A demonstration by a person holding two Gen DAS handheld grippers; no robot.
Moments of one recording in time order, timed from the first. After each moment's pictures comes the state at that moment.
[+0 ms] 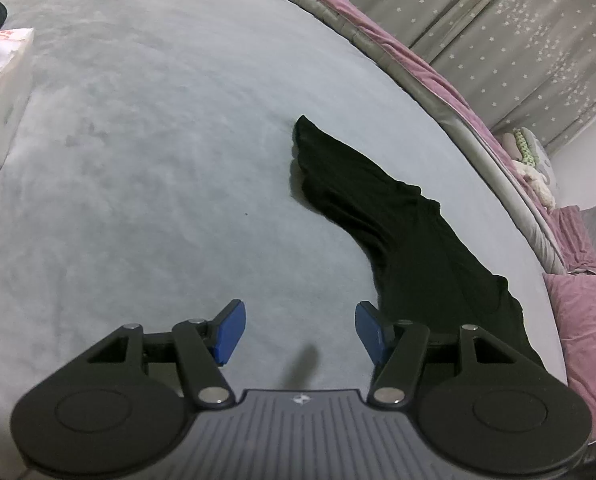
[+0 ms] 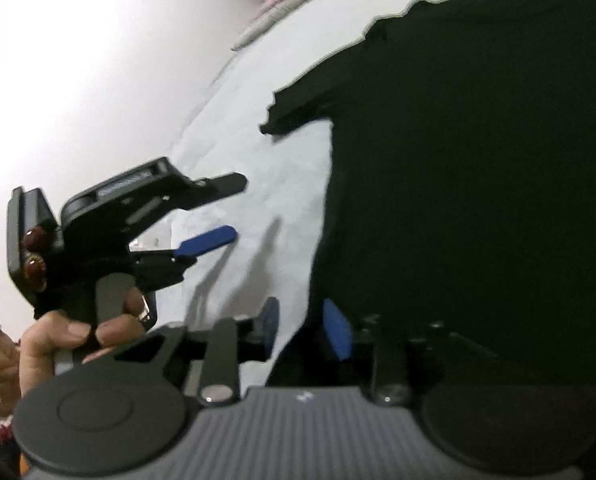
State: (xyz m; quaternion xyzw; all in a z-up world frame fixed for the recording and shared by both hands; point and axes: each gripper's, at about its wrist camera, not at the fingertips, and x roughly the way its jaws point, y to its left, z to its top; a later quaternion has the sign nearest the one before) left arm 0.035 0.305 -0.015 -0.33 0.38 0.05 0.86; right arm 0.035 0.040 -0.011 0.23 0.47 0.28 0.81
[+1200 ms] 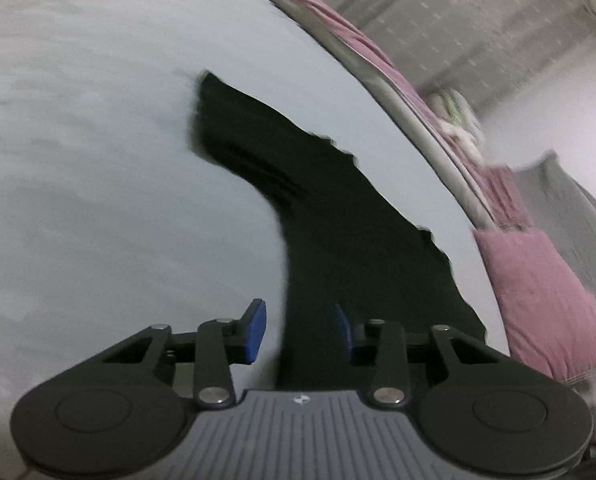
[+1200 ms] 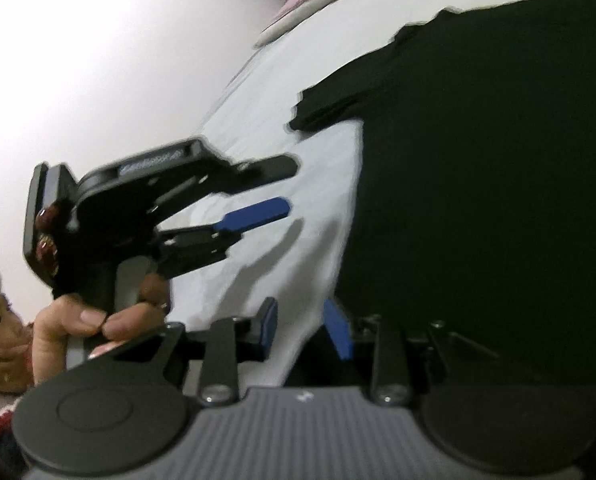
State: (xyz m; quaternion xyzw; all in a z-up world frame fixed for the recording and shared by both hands) left arm 0.037 0.278 -0.014 -0.34 0.39 -0.10 0.85; right arm 0.020 0.030 -0.007 0.23 0.46 0.29 0.81
